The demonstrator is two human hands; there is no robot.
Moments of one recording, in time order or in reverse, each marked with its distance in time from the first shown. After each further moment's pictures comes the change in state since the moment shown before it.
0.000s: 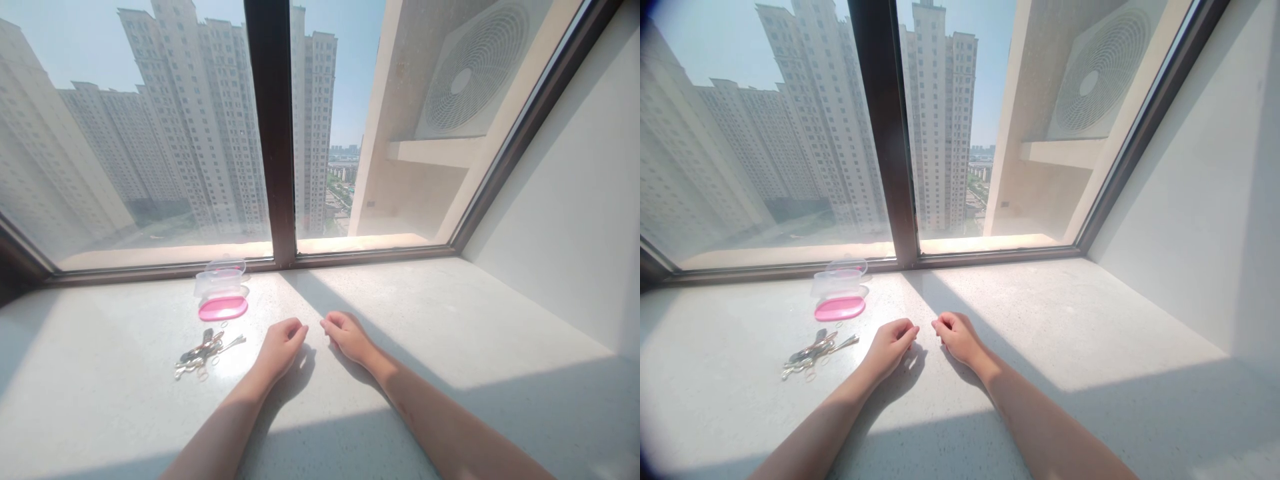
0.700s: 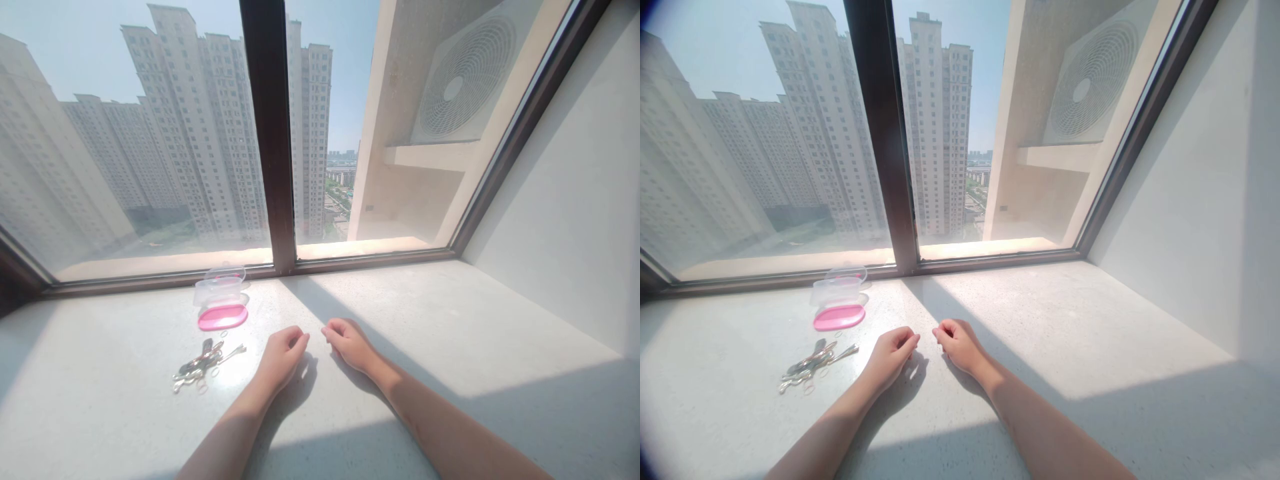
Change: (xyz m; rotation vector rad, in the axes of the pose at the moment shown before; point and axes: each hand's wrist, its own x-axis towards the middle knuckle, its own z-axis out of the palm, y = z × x) left_hand 0.001 -0.001 0.000 -0.008 -0.012 -0.010; right_hand 0.001 0.002 0.001 -0.014 0.010 -0.024
